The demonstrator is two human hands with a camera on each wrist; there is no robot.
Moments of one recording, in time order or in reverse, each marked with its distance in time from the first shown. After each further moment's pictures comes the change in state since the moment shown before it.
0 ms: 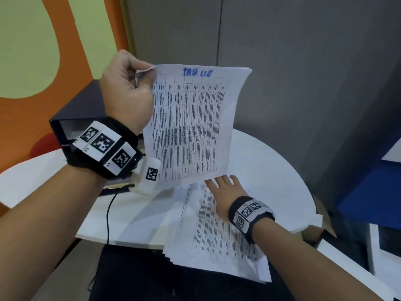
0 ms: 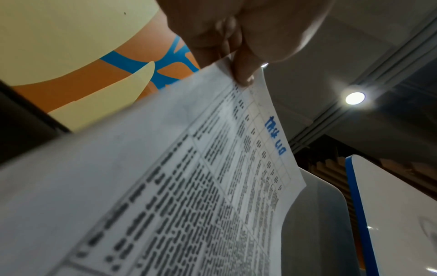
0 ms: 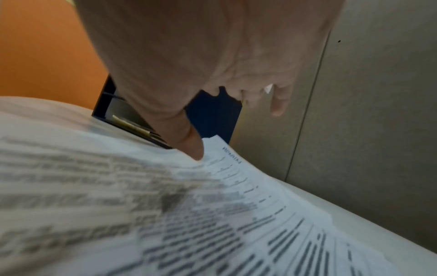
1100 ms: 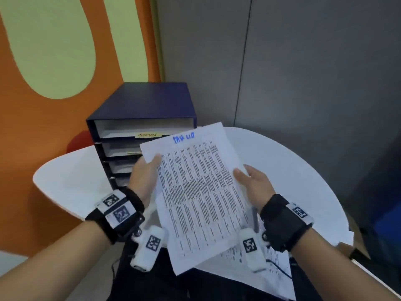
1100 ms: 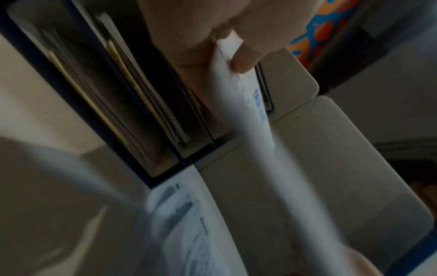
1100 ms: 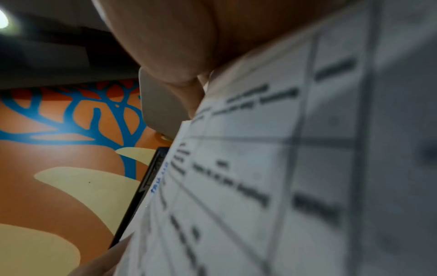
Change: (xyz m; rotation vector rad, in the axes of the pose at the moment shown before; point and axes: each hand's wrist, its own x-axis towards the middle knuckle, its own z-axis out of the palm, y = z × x) left_hand -0.113 -0.065 -0.057 -0.144 -0.154 -1.013; right_hand -0.016 0.001 -0.066 1.617 0.276 0.249
